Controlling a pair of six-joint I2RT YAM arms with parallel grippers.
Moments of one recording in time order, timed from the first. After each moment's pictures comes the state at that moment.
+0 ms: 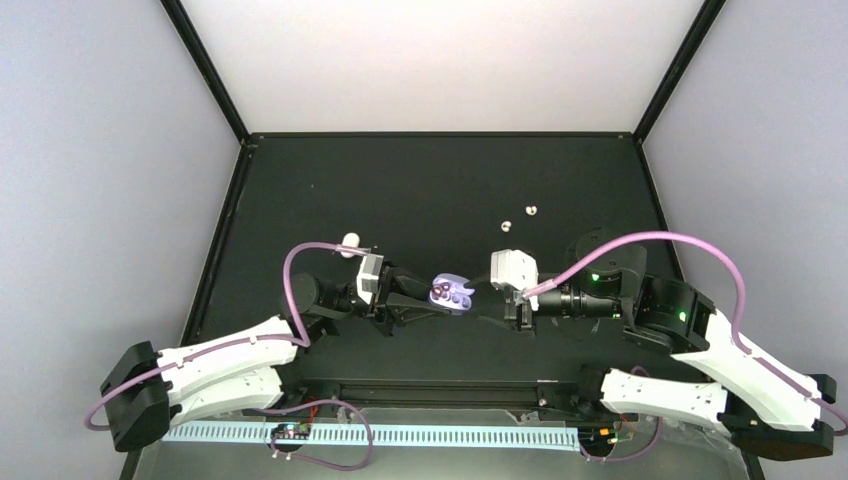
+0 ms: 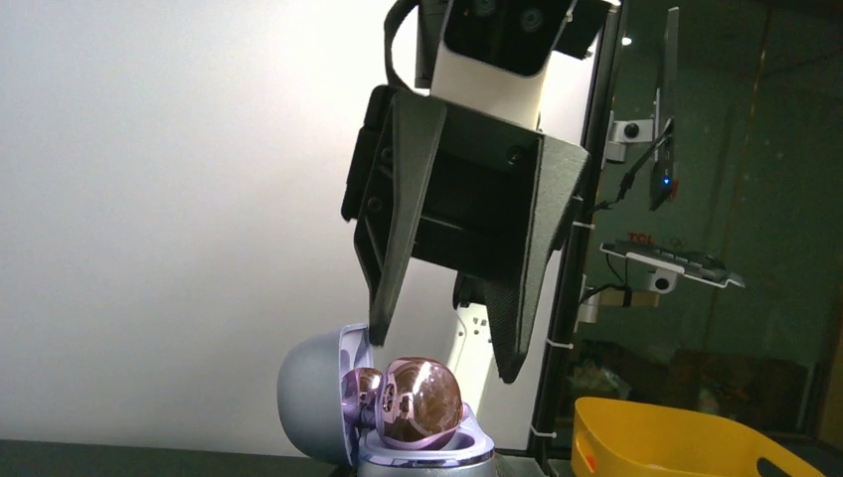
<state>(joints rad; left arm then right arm) -0.97 0.93 0.47 0.95 0.63 -0.45 1.11 0.84 1.26 -0.71 -0.34 -0.21</state>
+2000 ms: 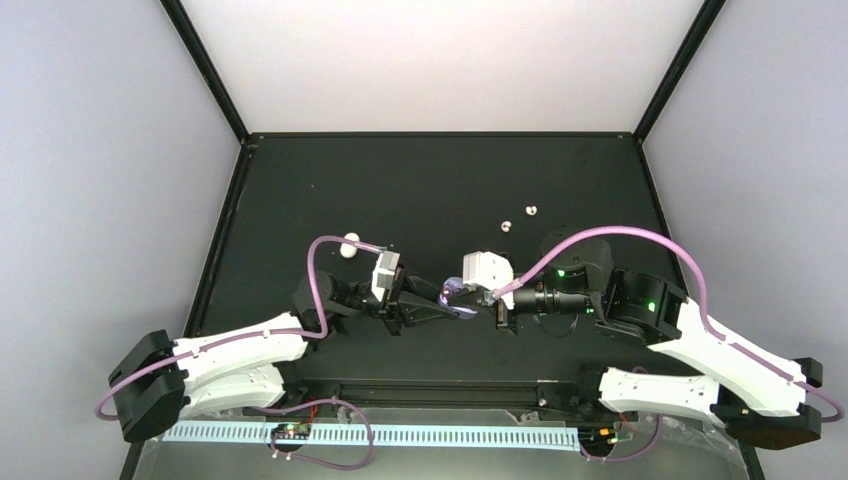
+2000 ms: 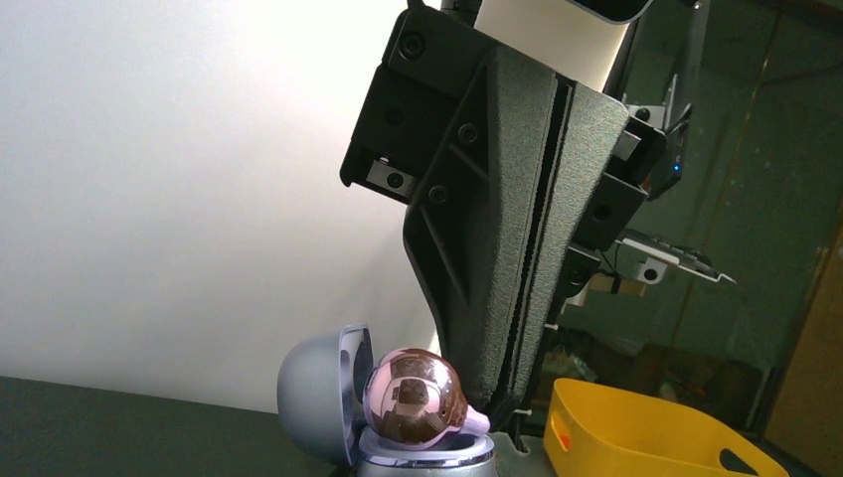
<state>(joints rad) -0.97 1.03 0.46 1.00 0.65 -0.53 1.14 0.92 1.25 -0.68 -0.31 -0.25</state>
